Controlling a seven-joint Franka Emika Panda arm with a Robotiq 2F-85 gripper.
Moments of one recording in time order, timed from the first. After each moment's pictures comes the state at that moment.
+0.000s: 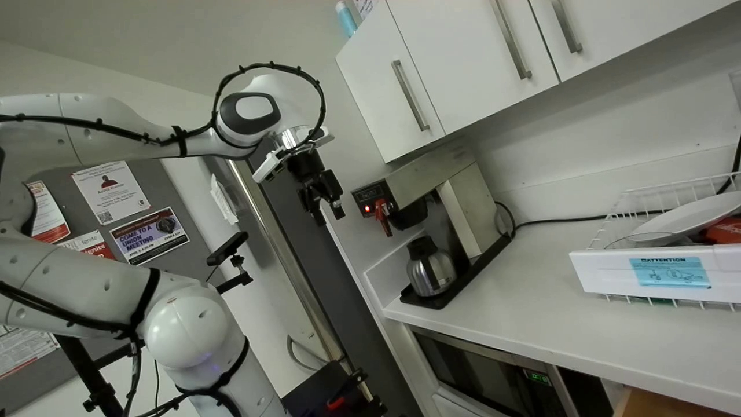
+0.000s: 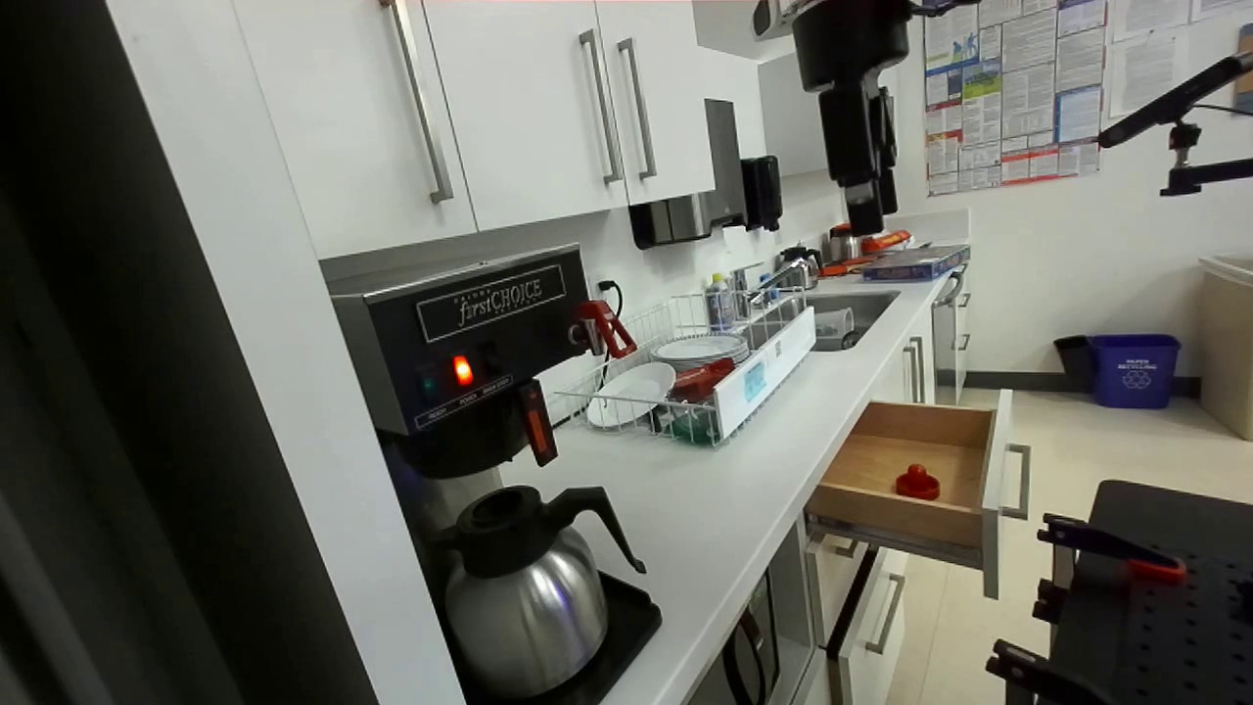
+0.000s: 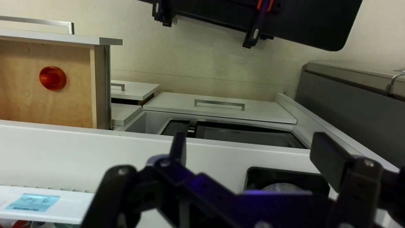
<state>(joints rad) 0.11 -0.72 0.10 -2.50 0.00 1.73 -0.06</state>
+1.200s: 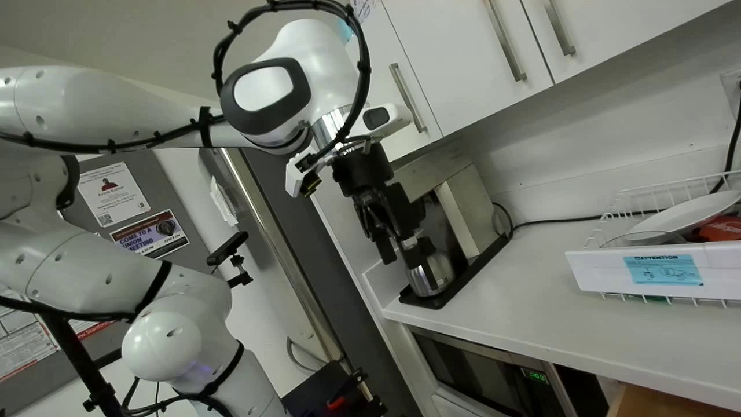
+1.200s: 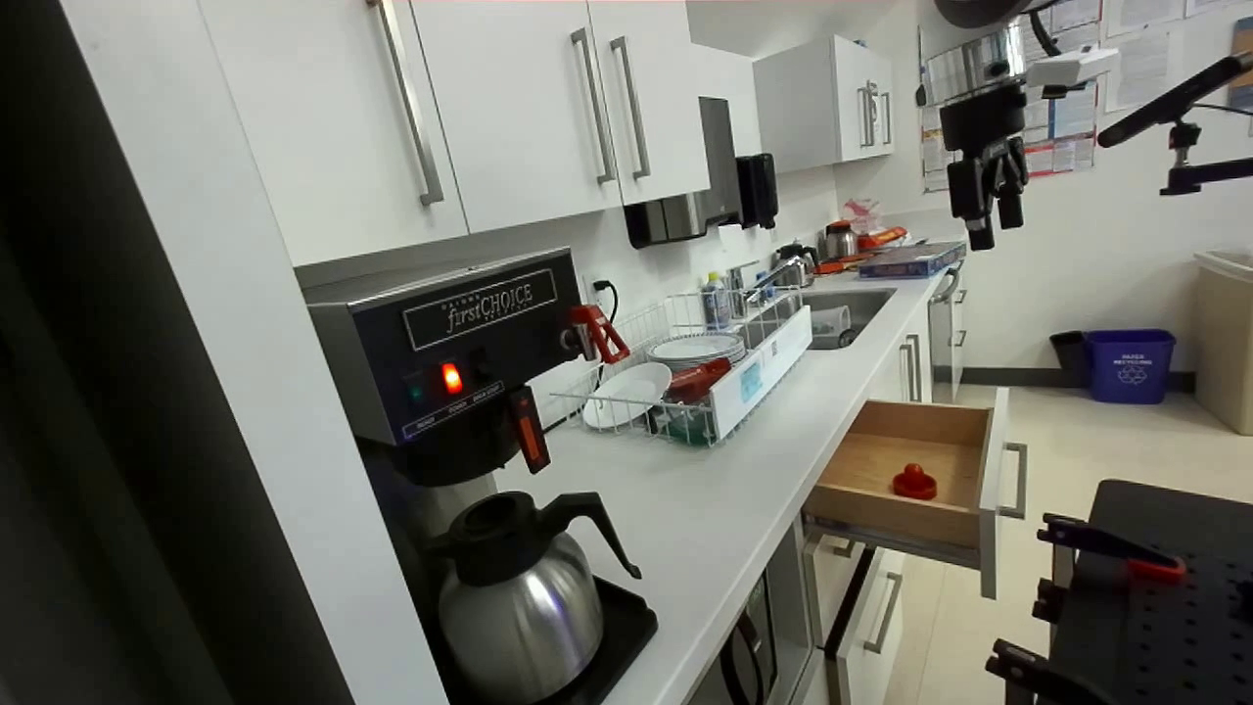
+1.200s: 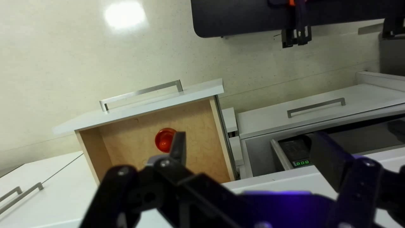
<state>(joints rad) -0.20 -0.59 -0.37 -2.55 -0.35 1.95 -0.26</state>
